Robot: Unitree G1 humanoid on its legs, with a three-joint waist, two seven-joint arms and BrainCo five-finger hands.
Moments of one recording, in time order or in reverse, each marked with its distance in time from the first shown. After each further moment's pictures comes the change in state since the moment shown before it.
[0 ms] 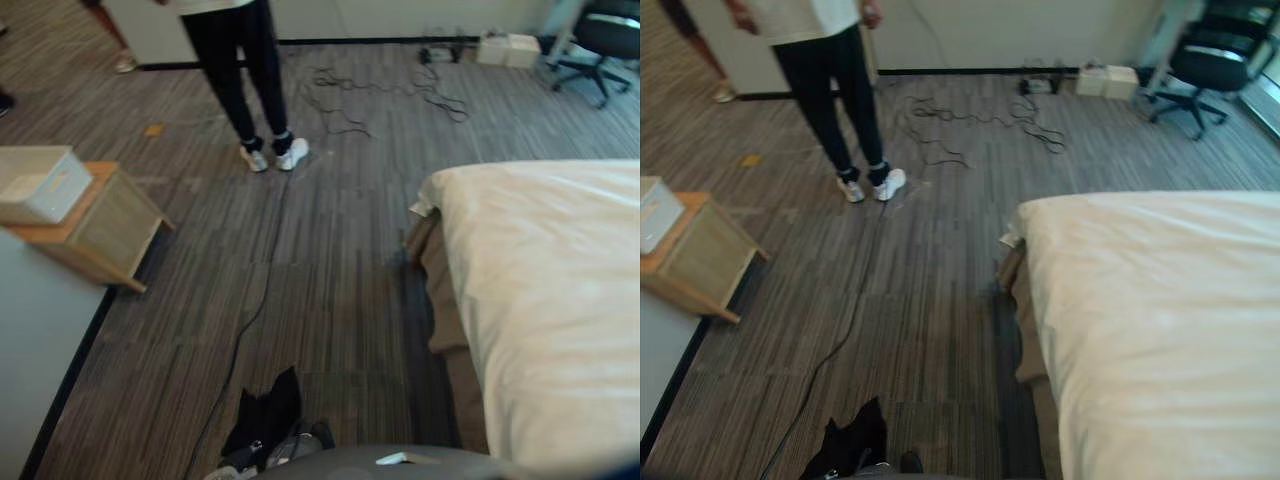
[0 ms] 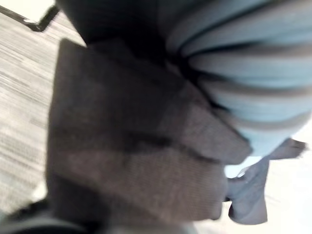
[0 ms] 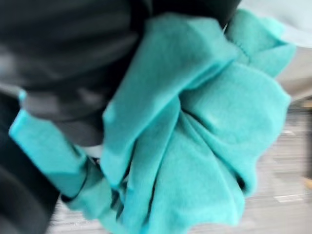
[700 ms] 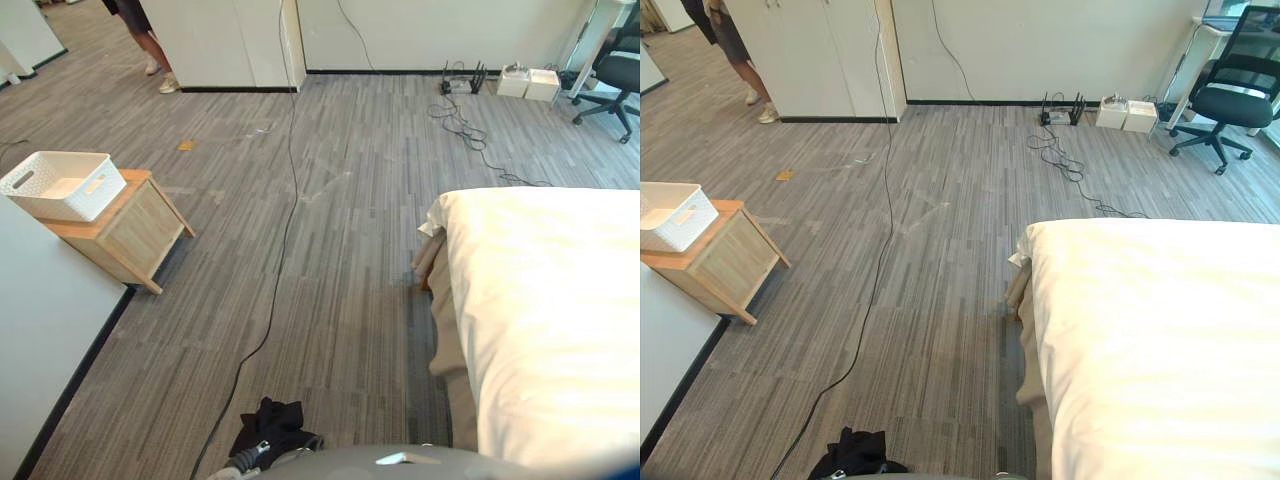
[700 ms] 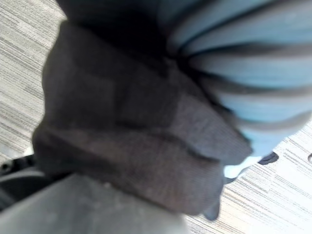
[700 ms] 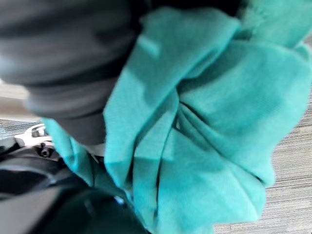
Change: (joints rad) left arm 0.052 -0.026 0.079 0.012 -0.026 0.003 -0.087; right arm 0.112 0.032 -0.031 -0.079 0.143 -0.066 0.062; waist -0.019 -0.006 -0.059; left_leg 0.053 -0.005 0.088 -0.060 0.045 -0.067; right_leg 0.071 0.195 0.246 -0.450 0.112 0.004
